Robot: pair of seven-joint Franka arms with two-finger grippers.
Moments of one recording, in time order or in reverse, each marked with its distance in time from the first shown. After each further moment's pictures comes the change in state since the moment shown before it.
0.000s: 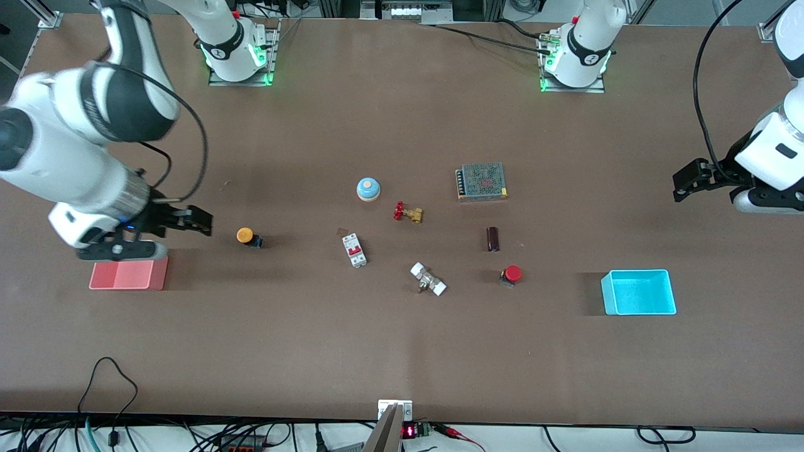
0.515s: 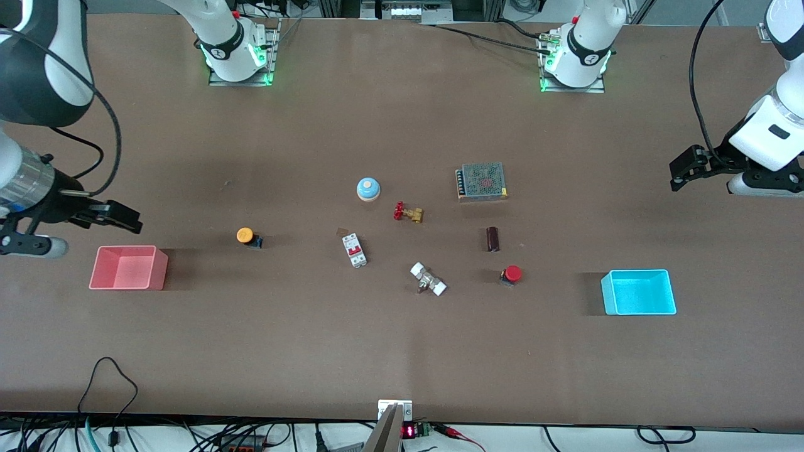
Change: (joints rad) left arm 0.000 -0.048 -0.007 -0.043 0.000 0.017 0.009; right arm -0.017 0.003 -0.138 0.101 0.000 -0.112 -0.011
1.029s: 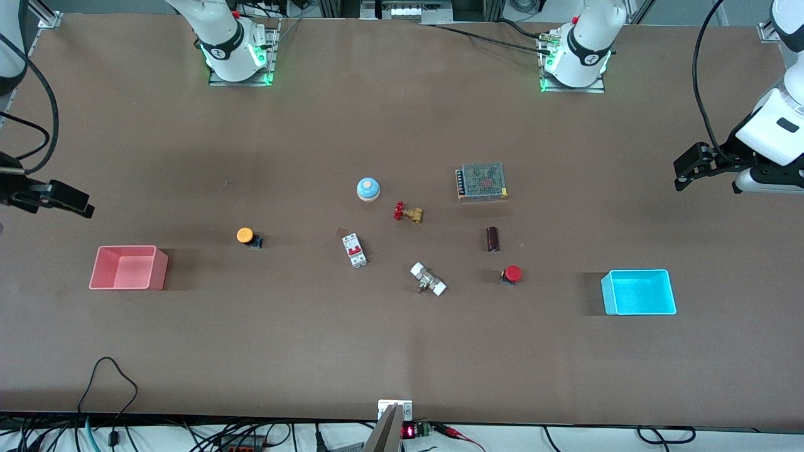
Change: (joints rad) left arm 0.000 -0.002 -0.002 0.018 0.000 0.001 0.001; right arm -0.285 -0.058 0.285 0.060 -0.115 -0.113 -0.046
